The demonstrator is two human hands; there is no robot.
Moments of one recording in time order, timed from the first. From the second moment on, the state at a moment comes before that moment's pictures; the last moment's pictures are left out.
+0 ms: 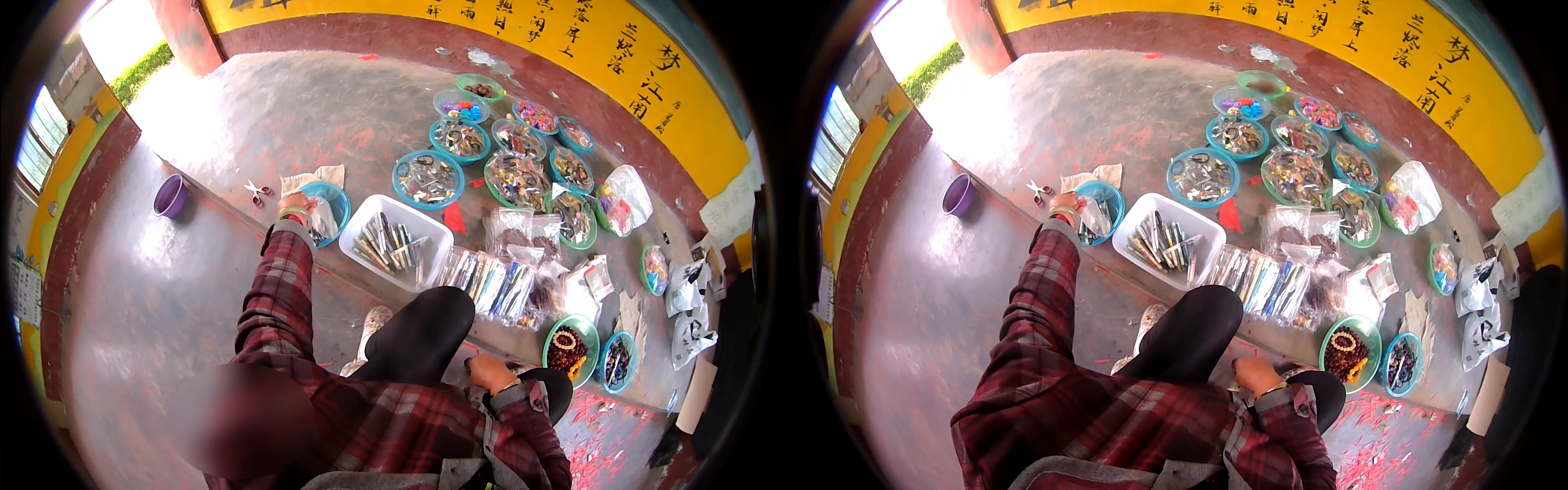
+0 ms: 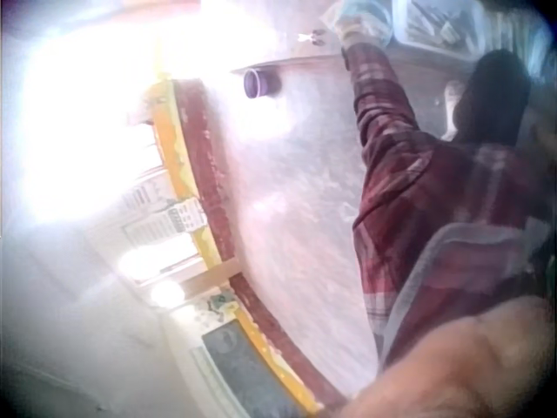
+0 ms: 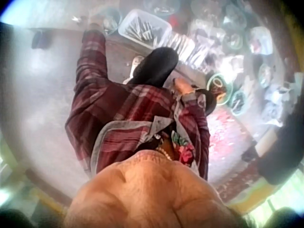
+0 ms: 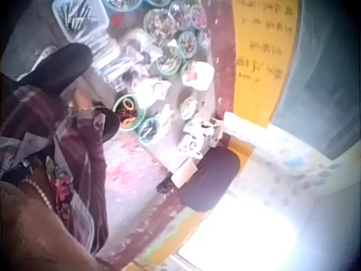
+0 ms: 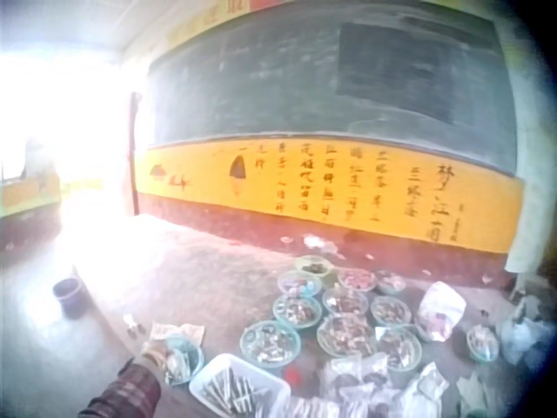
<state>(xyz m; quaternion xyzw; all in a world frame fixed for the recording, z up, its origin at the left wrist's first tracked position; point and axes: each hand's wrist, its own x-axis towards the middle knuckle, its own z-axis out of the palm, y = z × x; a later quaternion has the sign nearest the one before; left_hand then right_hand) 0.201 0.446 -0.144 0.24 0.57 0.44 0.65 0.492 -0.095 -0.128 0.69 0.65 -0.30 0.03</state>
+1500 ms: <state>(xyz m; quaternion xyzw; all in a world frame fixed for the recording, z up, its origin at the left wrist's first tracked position) 0.264 0.298 -0.194 0.65 0.72 0.16 0.20 0.512 -0.132 -0.094 0.59 0.09 -0.37 -0.71</state>
